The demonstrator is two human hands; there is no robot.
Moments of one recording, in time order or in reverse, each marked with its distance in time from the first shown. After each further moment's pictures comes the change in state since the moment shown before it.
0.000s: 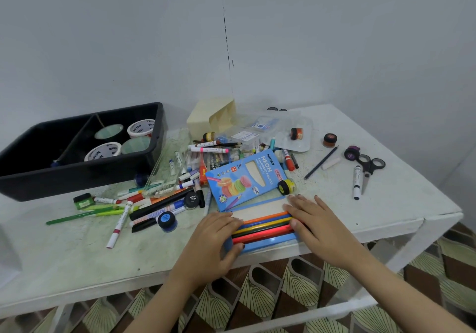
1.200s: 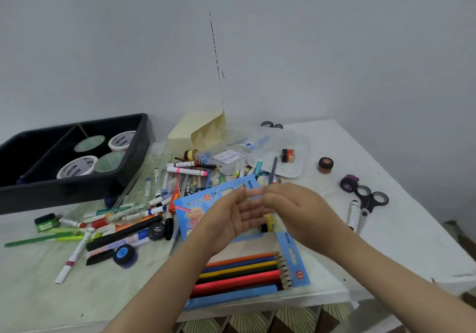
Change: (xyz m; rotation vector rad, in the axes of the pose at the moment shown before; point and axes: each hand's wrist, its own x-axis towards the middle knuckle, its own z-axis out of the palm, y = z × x) left_hand 0.163 0.052 -0.002 -1.647 -0.043 -0.864; right_hand 0.082 0.028 -0.073 -0.037 0.480 -0.651
